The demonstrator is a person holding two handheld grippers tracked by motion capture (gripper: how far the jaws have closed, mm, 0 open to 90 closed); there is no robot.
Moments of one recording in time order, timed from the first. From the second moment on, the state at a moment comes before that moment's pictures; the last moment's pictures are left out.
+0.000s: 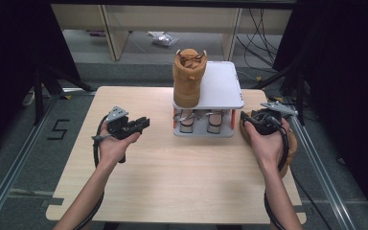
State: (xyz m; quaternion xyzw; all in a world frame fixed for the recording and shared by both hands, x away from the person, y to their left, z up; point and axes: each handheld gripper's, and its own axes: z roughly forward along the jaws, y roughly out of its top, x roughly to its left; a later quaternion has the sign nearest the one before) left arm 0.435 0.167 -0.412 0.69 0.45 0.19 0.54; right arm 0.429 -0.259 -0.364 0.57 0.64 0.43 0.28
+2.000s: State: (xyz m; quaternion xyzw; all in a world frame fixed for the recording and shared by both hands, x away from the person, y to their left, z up) left arm 0.407 0.196 -0.450 0.67 0.48 0.19 0.54; right arm 0.415 -0.385 -0.385 0.72 0.65 0.22 0.14
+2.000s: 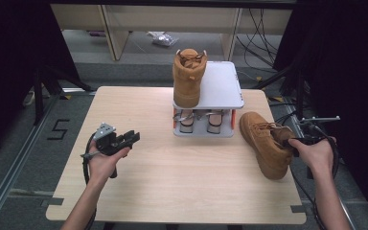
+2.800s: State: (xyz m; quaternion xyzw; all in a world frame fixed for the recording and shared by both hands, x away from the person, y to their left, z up) left arm 0.407 0.197 -0.455 0.67 0.48 0.18 0.54; right arm 0.443 -0.386 -0.395 0.71 0.69 0.12 0.06
